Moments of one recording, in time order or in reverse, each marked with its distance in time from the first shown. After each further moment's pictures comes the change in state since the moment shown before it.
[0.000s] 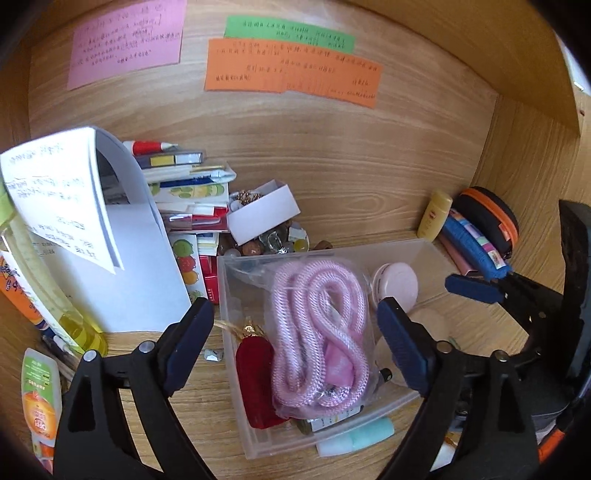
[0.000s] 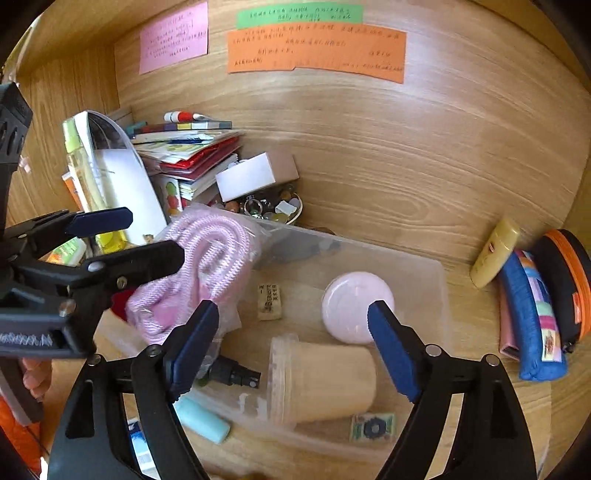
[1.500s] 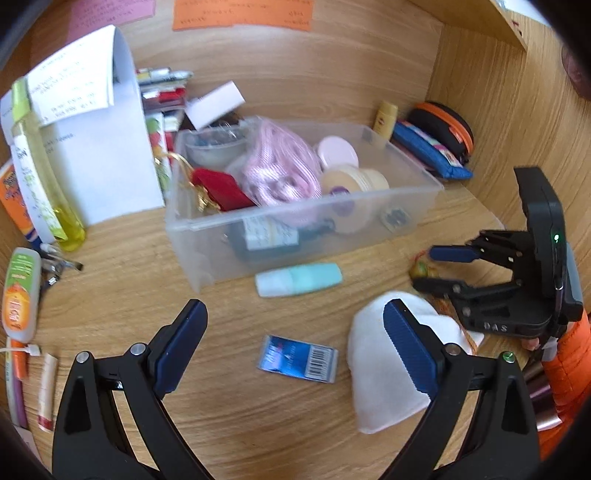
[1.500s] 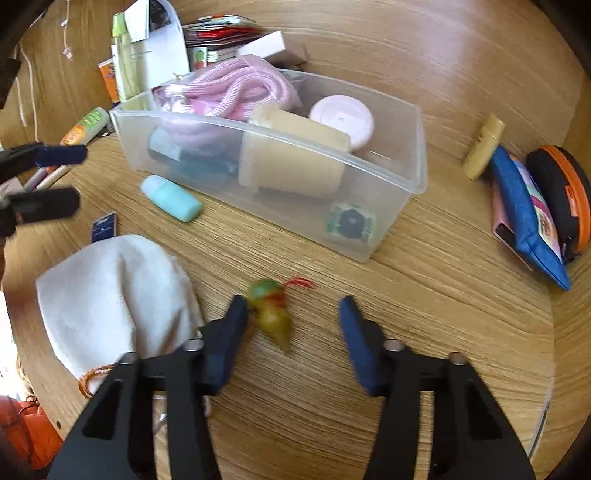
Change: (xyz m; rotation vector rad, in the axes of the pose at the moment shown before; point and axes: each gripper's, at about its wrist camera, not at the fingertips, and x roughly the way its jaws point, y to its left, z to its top) left arm -0.038 -0.042 -0.108 0.078 0.187 -0.067; right arm -0.028 -0.022 -0.122 -0.128 0.213 0.036
